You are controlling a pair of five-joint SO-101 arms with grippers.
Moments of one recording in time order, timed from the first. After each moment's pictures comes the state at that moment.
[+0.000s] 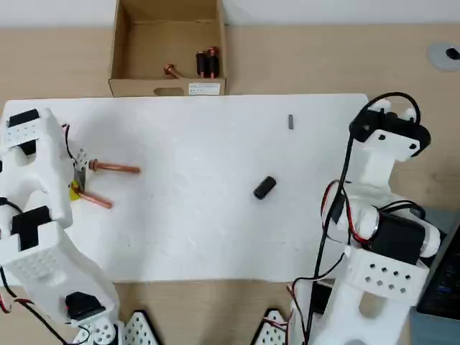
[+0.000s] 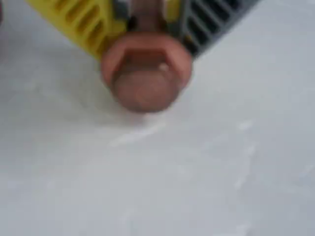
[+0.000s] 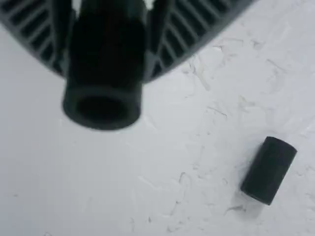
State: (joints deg) left arm -25.4 18.5 4.7 80.6 37.6; right arm 14.1 -55.0 32.4 92.7 -10.8
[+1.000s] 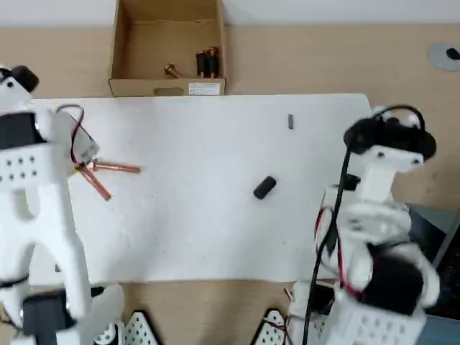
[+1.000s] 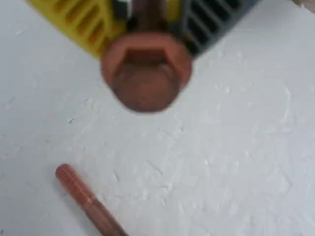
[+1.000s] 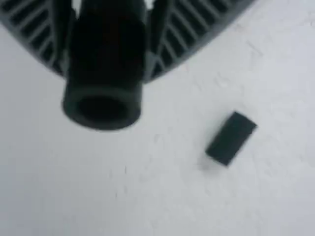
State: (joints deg) left arm -13.8 -21.4 3.1 97.4 21.4; right arm 10.2 -67.3 30.7 92.9 -10.8
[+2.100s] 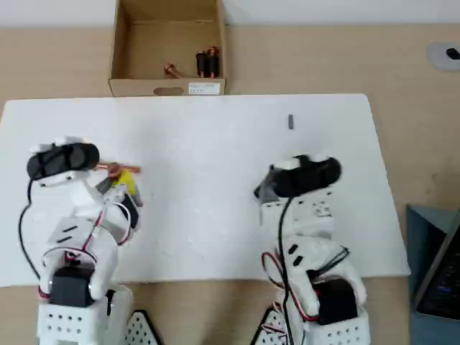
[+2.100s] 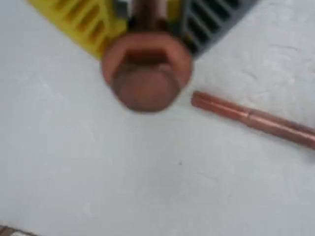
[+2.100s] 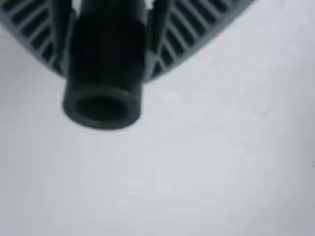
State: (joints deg) left arm 2.0 -92.7 75.0 53.8 10.4; right arm -17.2 -103.4 80.6 58.9 -10.7
